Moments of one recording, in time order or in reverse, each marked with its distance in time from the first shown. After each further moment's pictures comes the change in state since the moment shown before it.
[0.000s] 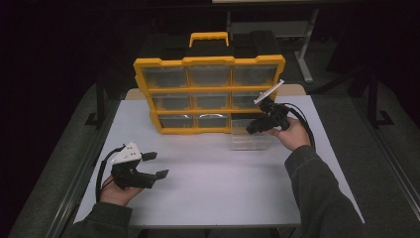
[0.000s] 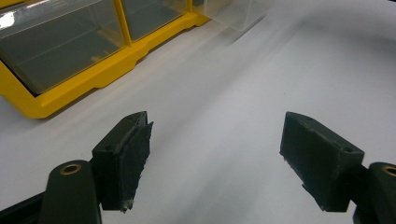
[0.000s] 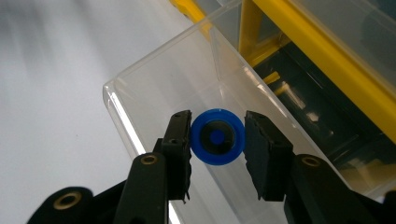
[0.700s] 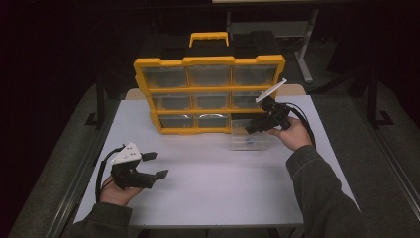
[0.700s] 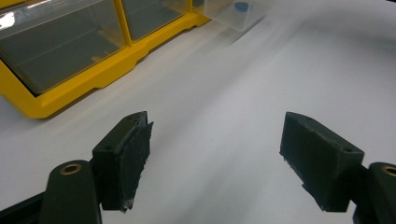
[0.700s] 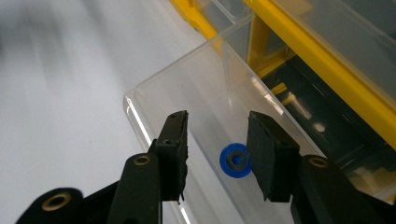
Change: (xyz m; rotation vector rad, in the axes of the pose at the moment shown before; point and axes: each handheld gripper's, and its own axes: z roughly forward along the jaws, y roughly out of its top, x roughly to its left) left arm 0.000 0.000 -0.001 -0.004 0.001 0.001; right arm 0.003 0.001 -0.008 -0.047 0.023 -0.012
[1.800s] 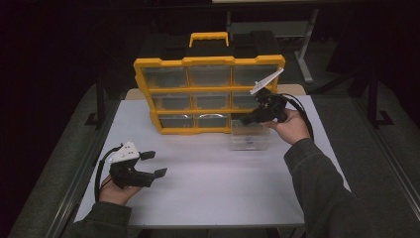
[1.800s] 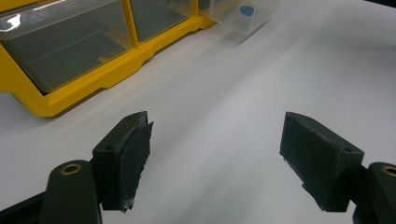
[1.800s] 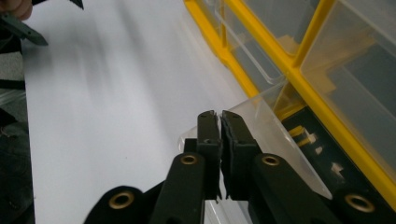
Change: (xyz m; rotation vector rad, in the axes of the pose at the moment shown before) left arm 0.004 -0.001 -0.001 -0.011 0.008 -0.020; right arm 0.025 0.032 -0.023 -0.030 0.036 -0.116
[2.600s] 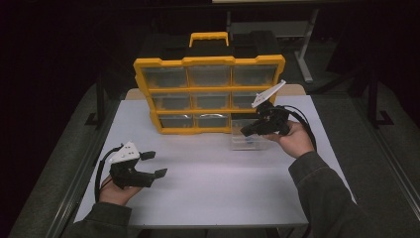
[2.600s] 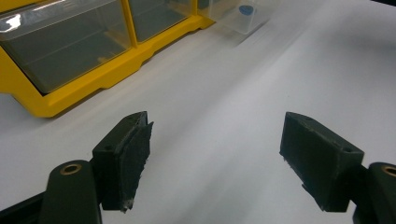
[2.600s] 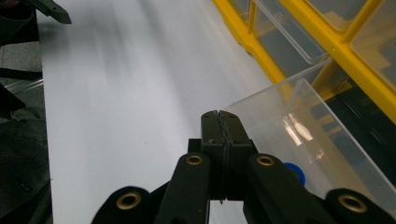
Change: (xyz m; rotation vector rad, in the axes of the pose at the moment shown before) left arm 0.000 0.000 -0.001 0.012 0.002 0.017; right arm 0.026 -0.021 0.001 -0.010 0.022 -0.026
